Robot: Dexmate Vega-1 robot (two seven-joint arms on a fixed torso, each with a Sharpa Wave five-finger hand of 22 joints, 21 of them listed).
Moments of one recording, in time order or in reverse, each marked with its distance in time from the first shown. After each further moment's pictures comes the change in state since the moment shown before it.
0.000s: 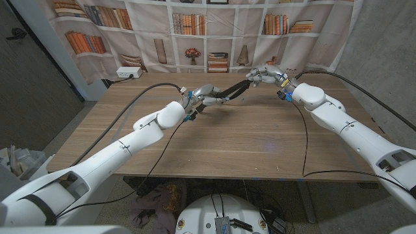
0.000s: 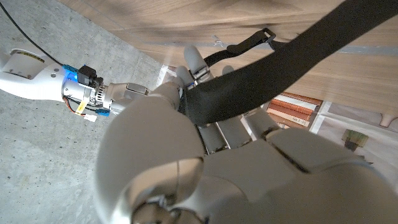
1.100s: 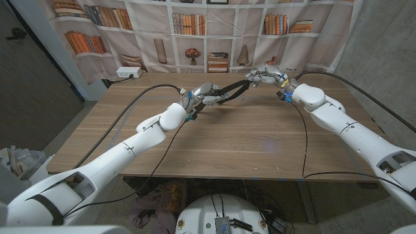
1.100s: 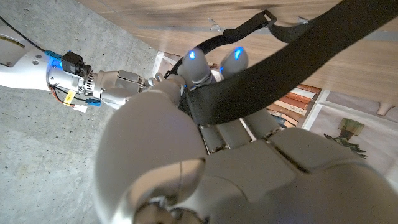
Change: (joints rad) left arm -0.004 -0.037 0.001 0.062 0.024 -0.045 0.069; left_hand 0.019 -0.070 0.092 0.039 -0.029 0.002 -0.016 -0.026 0.279 -0.048 0.020 0.104 0.303 0.061 0.029 0.515 0.693 0.478 -0.121 0.758 0.723; right arm -0.010 -0.003 0.004 -0.014 0.011 -0.004 -0.001; right_hand 0.000 0.000 -0.001 0.001 0.000 0.000 0.000 -0.008 0.005 -0.001 0.005 0.000 0.001 0.009 -0.001 -0.015 0.002 -0.006 -0.005 0.008 -0.012
